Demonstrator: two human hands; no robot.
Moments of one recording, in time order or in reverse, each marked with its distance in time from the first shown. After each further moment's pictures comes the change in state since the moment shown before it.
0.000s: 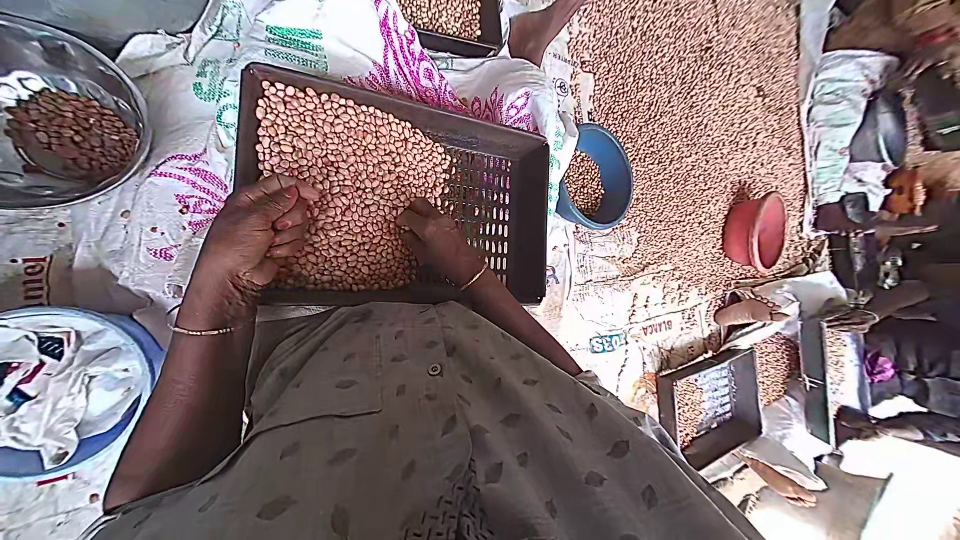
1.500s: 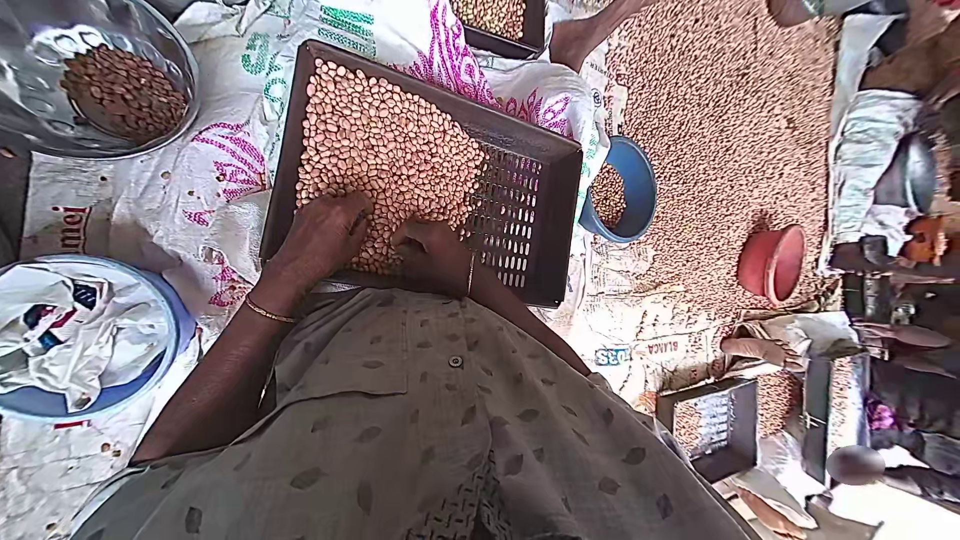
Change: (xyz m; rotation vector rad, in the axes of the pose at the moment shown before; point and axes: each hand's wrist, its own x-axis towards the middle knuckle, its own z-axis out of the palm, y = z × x) left_hand -0.005 -0.038 0.004 1.281 -0.045 0.501; right_hand 0.000 -0.037 0.013 0.234 -0.144 -0.188
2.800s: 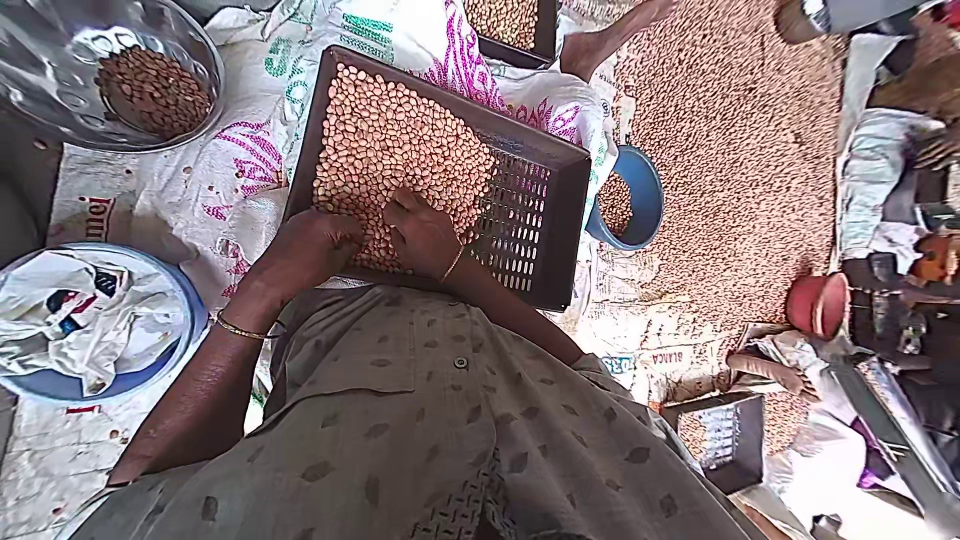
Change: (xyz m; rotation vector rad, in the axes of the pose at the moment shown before) left_hand -0.037 -0.005 -0.027 -0.129 -0.138 -0.065; right_hand 0.038 -0.027 0.012 -0.428 -0.044 0.150
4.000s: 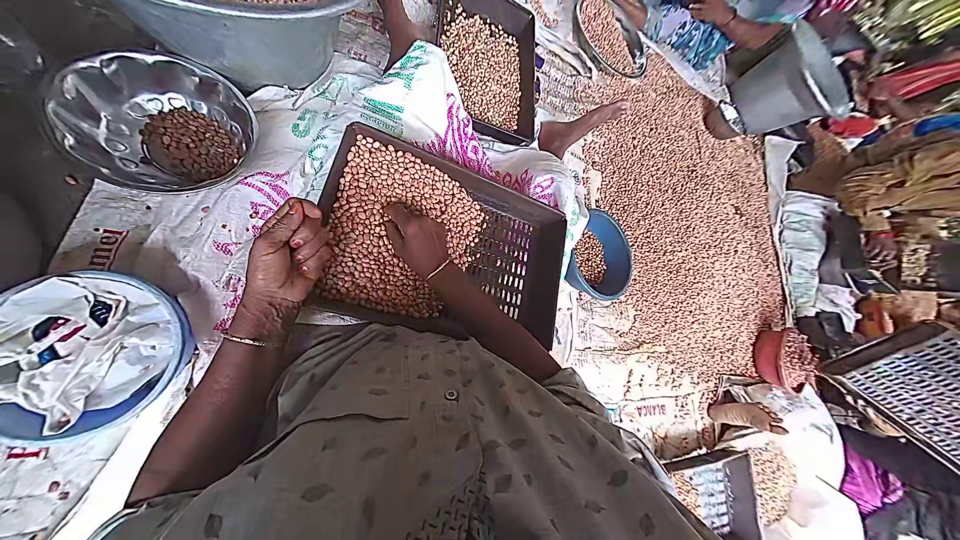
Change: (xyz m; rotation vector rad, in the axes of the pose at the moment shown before) left_hand 0.018 -0.013 -0.003 -1.714 0.496 0.080; right_hand 0.053 0.022 0.001 -0.096 0.268 0.037
